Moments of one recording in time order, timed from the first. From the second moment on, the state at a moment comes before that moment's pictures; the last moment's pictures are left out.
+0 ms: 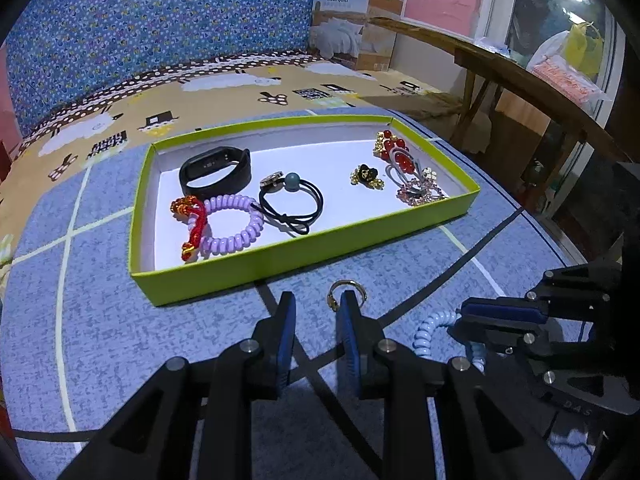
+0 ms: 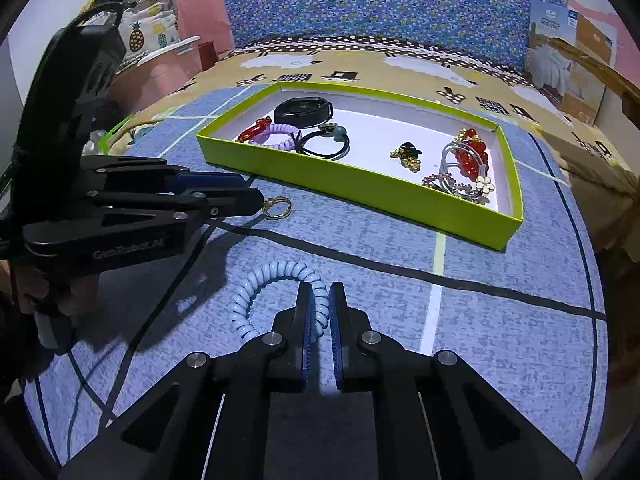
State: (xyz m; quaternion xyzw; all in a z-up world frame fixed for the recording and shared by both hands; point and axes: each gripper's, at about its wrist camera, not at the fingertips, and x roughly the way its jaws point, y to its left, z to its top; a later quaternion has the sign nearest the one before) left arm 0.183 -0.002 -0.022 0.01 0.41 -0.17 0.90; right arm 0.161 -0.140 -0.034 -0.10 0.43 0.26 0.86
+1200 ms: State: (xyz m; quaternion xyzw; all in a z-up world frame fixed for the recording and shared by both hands) left arm 0.163 -0.010 -0.003 0.03 0.38 -0.16 0.91; right arm 0.159 -0.163 -0.015 -0.07 0.40 0.24 0.88
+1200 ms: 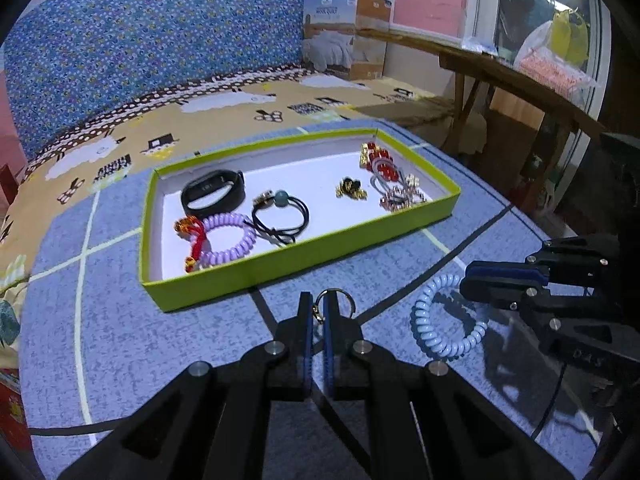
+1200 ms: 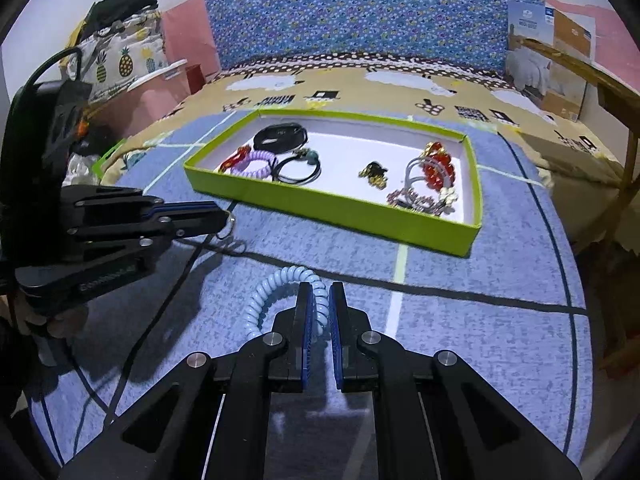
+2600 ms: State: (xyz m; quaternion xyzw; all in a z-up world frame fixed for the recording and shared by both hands) left arm 0.267 -0.006 0.032 0.01 0.34 -0.14 0.93; right arm 0.295 -0.159 0.014 -0.03 0.37 0.21 0.90
